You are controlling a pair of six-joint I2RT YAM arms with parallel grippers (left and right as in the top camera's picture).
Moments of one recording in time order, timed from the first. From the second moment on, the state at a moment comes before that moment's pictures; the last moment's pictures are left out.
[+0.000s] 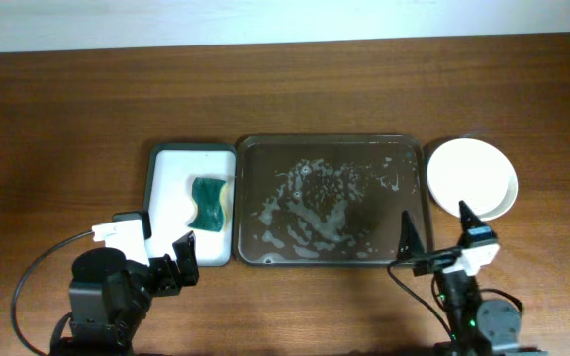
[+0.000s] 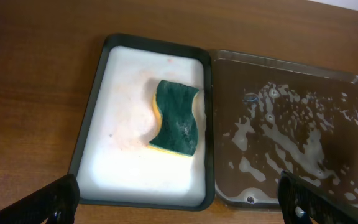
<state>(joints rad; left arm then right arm) -0.09 0.54 0.74 -0.85 0.05 -0.23 0.07 0.01 0.03 0.04 -0.09 0.08</state>
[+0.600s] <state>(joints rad) -0.09 0.54 0.74 -0.85 0.05 -0.23 0.07 0.01 0.01 -0.07 -0.08 0.03</state>
